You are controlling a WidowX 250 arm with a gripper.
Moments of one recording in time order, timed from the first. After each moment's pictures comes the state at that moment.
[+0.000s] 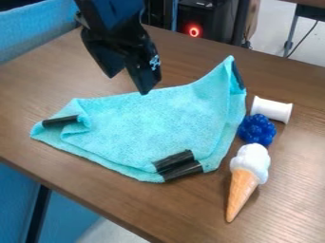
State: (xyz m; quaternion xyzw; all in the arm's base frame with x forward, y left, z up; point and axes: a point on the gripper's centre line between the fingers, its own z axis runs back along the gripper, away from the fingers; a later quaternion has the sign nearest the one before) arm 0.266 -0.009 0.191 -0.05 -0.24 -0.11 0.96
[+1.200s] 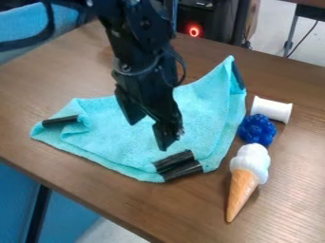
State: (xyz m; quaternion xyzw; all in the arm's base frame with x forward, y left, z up) arm 0.274 -0.038 0.125 0.02 -0.20 -0.15 0.97
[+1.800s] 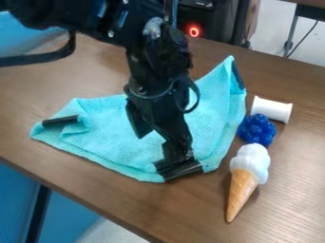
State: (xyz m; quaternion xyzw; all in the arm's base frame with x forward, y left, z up) arm 0.275 -0.048 0.108 0.05 -0.19 -0.16 0.97
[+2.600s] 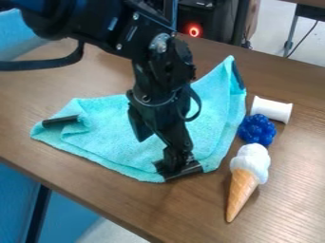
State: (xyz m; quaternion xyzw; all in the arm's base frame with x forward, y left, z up) arm 0.278 -0.046 0.097 0.06 -0.18 -0.17 0.97
